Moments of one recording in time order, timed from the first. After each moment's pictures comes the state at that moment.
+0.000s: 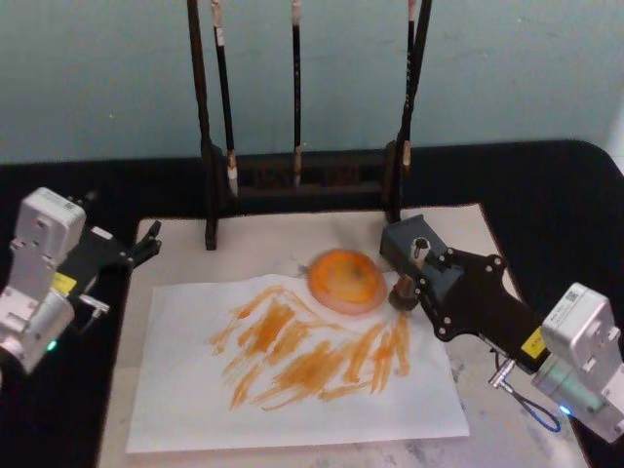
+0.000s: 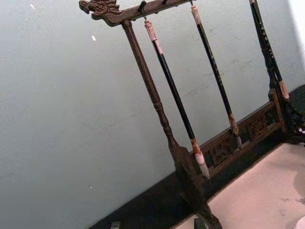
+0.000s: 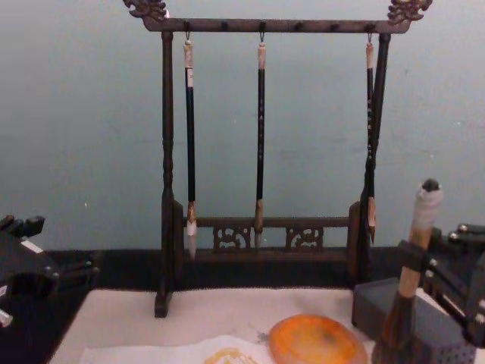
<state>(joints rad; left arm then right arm) -0.20 0.60 0.45 -1.41 -0.25 -0.12 0.03 -0.07 0.47 -0.26 -1.66 0.02 -0.41 0.37</state>
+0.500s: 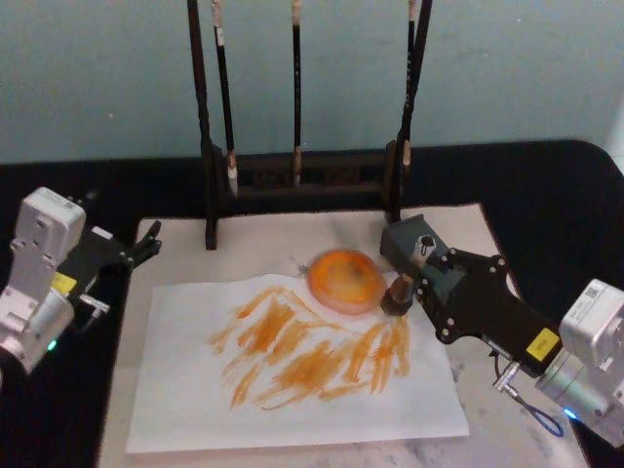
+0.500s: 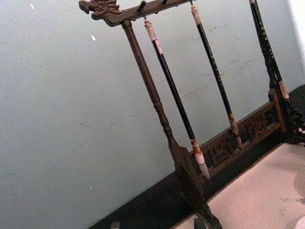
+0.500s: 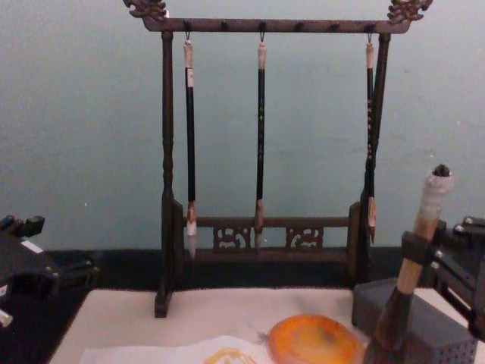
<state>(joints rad) -0.20 0.60 0.45 -1.41 -0.25 -0.12 0.03 -0.09 0.46 -0.24 -1.69 0.09 -0.41 0.42</state>
